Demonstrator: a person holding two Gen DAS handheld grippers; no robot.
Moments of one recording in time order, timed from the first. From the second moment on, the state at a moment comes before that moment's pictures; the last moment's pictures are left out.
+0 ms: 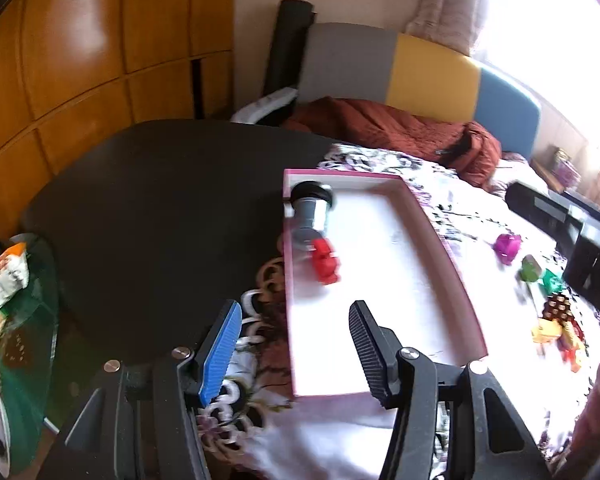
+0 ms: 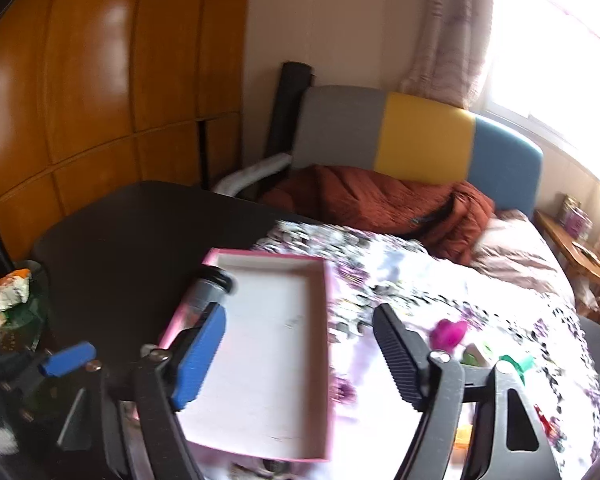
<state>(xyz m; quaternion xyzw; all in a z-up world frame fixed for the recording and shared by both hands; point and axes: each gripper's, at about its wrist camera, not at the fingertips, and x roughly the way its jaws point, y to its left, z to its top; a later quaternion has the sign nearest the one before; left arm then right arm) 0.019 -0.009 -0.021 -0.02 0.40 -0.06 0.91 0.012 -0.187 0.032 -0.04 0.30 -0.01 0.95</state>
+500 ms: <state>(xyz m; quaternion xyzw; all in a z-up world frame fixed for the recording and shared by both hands) 0.014 -0.161 -0.027 0.09 0.41 -0.28 0.86 -0.036 -0.438 -0.017 0.07 0.38 -0.24 0.89</state>
